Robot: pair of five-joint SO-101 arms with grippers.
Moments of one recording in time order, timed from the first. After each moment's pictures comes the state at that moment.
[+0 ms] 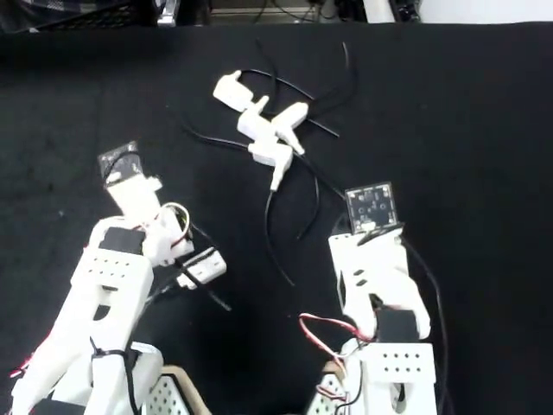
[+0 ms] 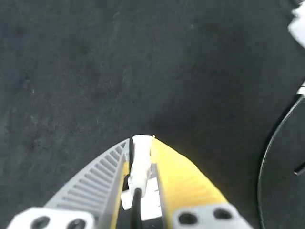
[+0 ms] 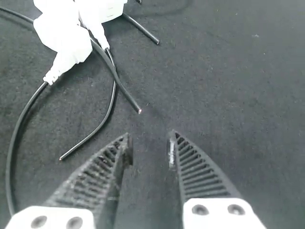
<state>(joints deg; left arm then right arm) 4.7 -39.0 59.6 50.2 30.6 0.4 -85.1 91.5 38.0 12.3</state>
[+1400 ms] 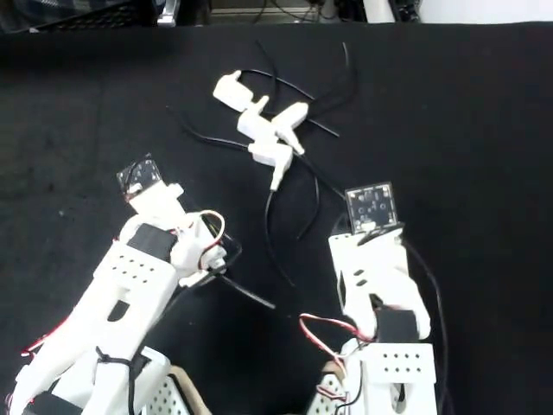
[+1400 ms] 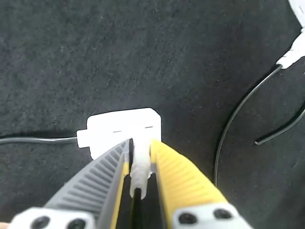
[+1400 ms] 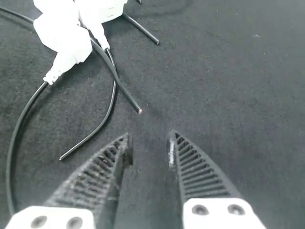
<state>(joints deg) 17.8 -38.3 53.8 60.8 52.4 0.4 -85.1 91.5 38.0 12.3</state>
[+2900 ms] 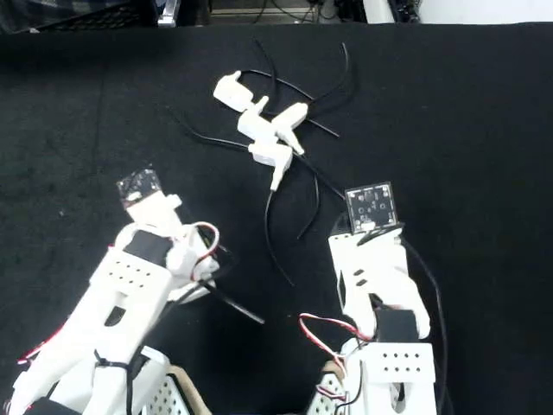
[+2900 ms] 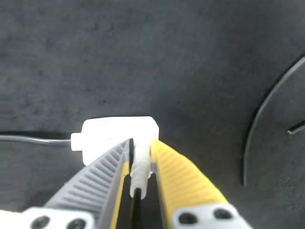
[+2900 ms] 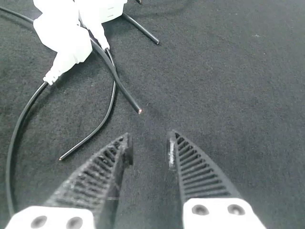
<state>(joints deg) 16.4 -38.8 58.0 63.7 48.7 0.4 -85.1 91.5 38.0 12.3</state>
